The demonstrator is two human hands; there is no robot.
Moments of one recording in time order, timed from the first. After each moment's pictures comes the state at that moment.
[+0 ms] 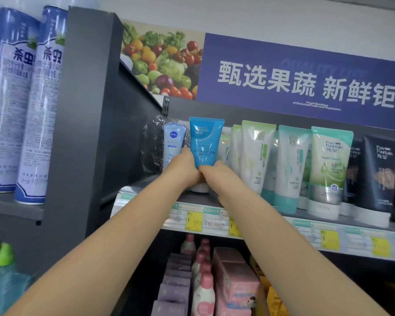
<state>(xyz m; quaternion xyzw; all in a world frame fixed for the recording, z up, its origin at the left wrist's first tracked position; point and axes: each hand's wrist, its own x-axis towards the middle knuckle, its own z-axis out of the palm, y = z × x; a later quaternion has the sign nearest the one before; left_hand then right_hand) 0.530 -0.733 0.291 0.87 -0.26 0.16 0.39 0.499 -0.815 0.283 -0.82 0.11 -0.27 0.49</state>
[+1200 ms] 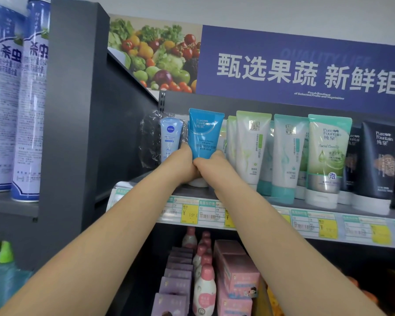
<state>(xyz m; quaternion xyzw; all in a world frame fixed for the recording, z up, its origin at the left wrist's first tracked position) 0.519 -0.734 0.291 0.90 -0.24 0.19 0.31 0.496 -0.817 0.282 -0.80 0.08 -0.31 0.51</state>
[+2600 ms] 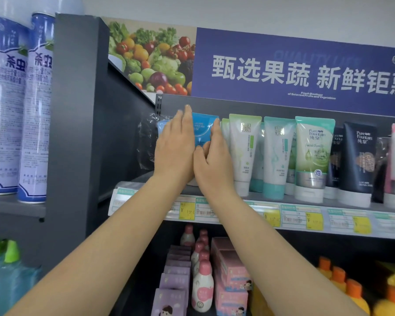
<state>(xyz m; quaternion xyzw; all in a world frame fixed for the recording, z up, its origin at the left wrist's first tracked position) 0.497 -0.728 0.293 0.79 -0.27 0.46 0.31 0.459 -0.795 0.275 -0.78 -0.06 -0.51 0.35</state>
